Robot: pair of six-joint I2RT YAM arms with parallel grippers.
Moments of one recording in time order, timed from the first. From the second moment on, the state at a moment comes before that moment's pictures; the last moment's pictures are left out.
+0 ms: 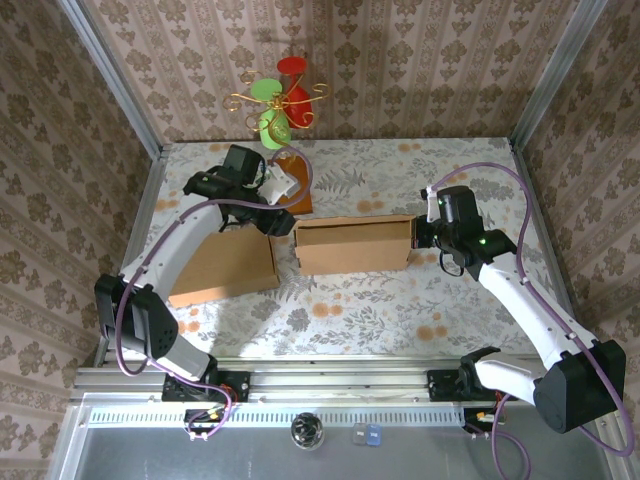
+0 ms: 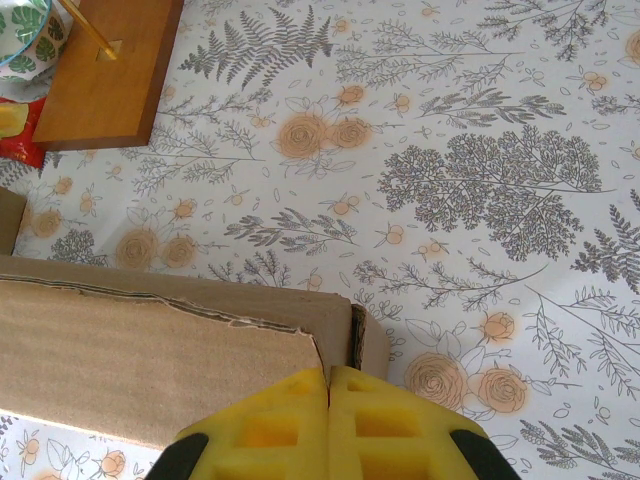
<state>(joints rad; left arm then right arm) -0.44 1.54 1.46 -0.98 0.39 0.31 0.28 1.14 0.94 -0.54 -0.03 0.21</state>
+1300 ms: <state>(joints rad) -0.53 1.56 1.46 -0.98 0.35 0.18 0.28 1.14 0.94 -0.54 -0.02 0.24</state>
